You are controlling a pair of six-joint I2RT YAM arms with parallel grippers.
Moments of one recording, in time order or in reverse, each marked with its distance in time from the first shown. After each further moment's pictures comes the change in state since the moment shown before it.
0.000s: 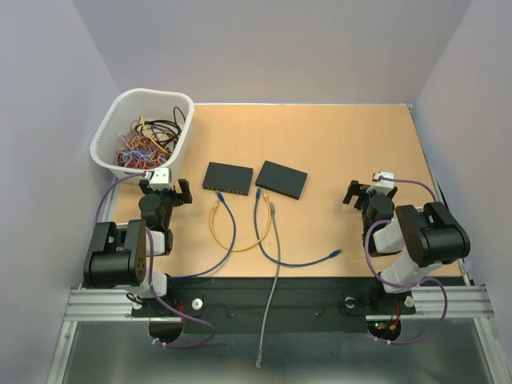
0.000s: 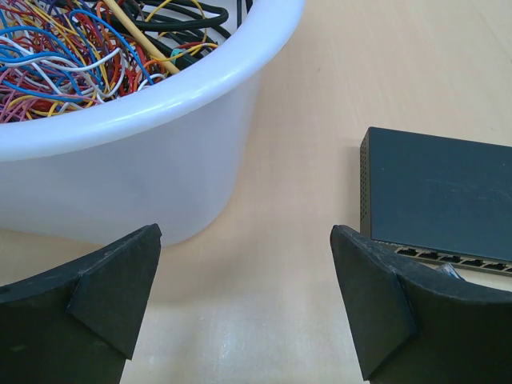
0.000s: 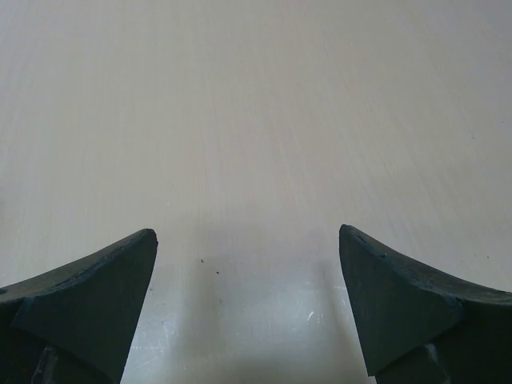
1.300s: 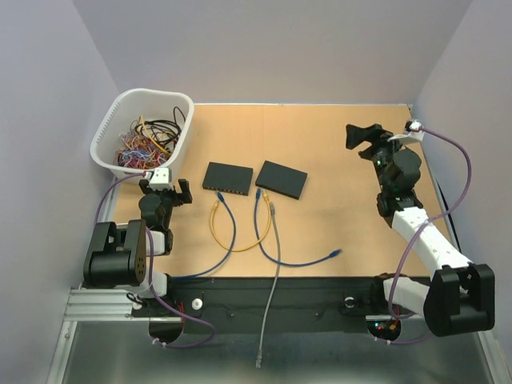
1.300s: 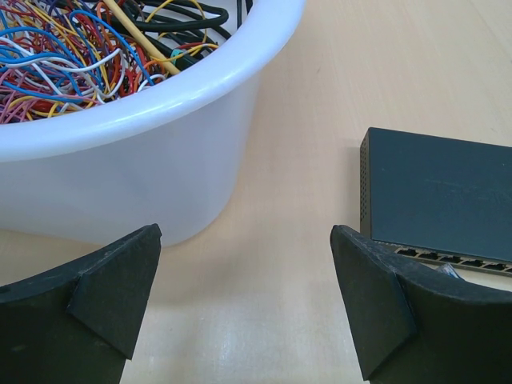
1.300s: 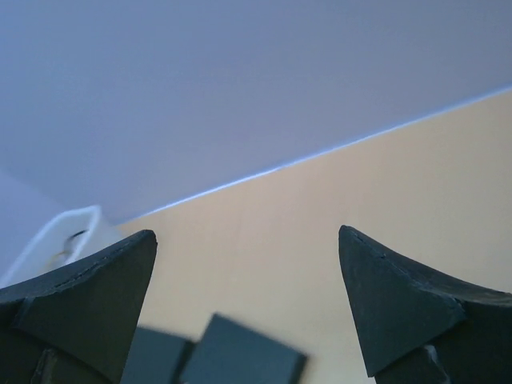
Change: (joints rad) left arm 0.000 0.000 0.000 0.000 0.000 0.000; right arm 0.002 -0.480 0.510 -0.691 -0.213 0.398
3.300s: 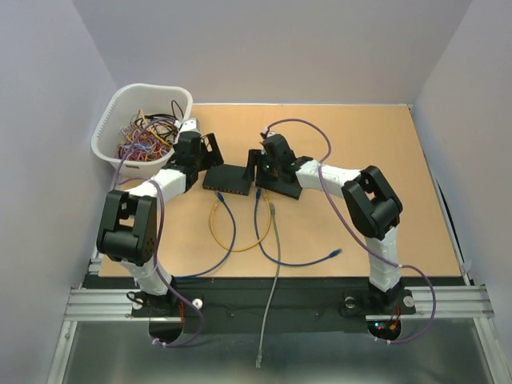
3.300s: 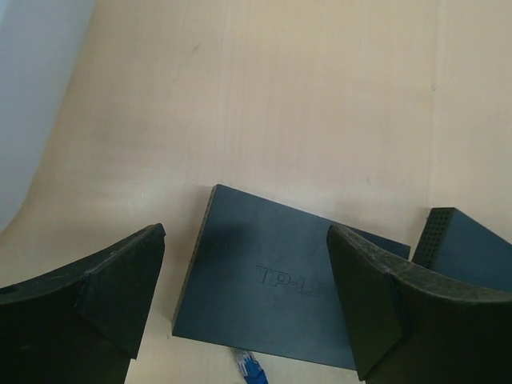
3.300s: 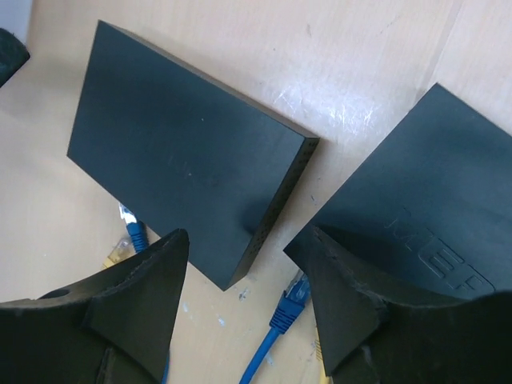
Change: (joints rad) left arm -0.293 0.180 0.790 -1.053 -0.200 -0.406; right arm 0.569 0.921 0.748 -0.620 -0.156 0.063
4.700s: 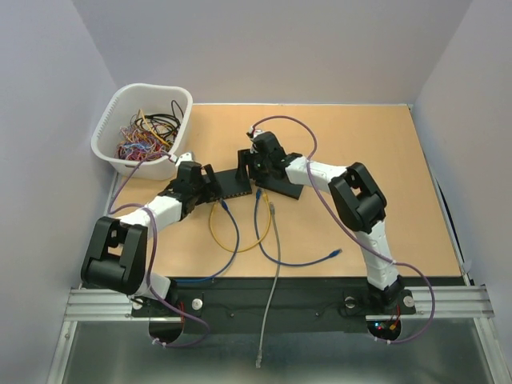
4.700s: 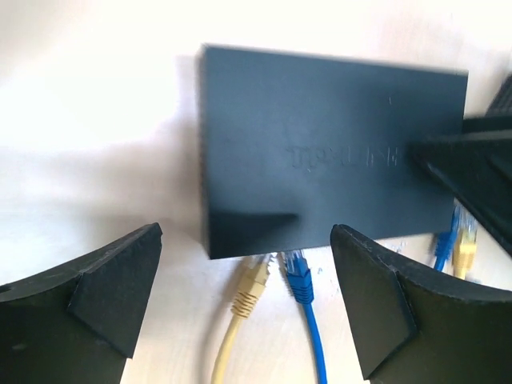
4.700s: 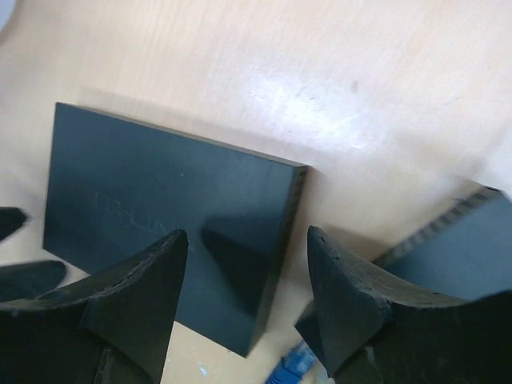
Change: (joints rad) left arm -0.046 -0.201 -0.303 -0.112 0.003 -0.174; right arm 0.008 0.159 0.170 -0.014 -0.034 -0.143
